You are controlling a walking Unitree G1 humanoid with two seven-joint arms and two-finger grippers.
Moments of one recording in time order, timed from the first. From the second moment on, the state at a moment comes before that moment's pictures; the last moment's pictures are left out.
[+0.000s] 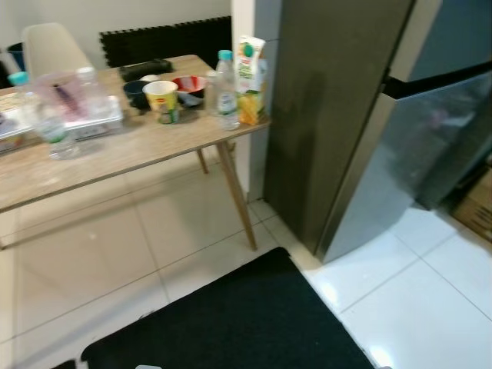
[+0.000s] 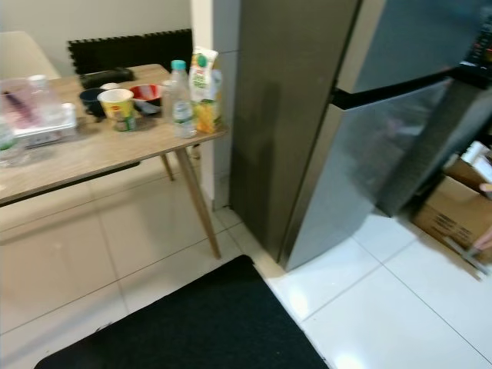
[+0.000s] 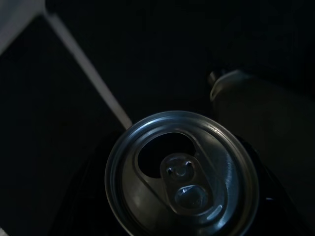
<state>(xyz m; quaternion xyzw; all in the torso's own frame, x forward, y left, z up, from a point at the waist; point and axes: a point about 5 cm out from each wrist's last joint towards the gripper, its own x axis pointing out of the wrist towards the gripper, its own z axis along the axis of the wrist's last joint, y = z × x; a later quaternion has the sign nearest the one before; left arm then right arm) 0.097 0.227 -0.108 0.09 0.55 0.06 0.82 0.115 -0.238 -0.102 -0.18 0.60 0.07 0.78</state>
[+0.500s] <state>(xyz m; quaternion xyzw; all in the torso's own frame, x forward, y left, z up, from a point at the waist) 0.103 0.230 -0.105 0.09 0.54 0.07 0.83 0.122 -0.234 -0.101 -0.18 0.58 0.08 0.79</state>
